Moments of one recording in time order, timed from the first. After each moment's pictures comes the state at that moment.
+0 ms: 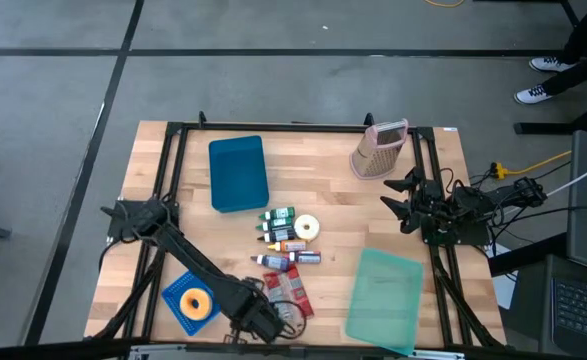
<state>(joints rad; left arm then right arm) -0.66 2.10 1.79 -1.15 0.18 -0.46 0.33 0.05 0.04 0.21 0.56 0.09</state>
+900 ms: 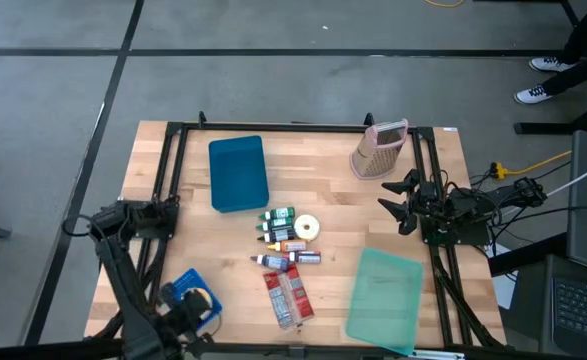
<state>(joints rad) -1.09 1.94 1.69 -1.48 -0.31 -1.89 0.33 0.05 0.04 0.13 0.56 0.13</state>
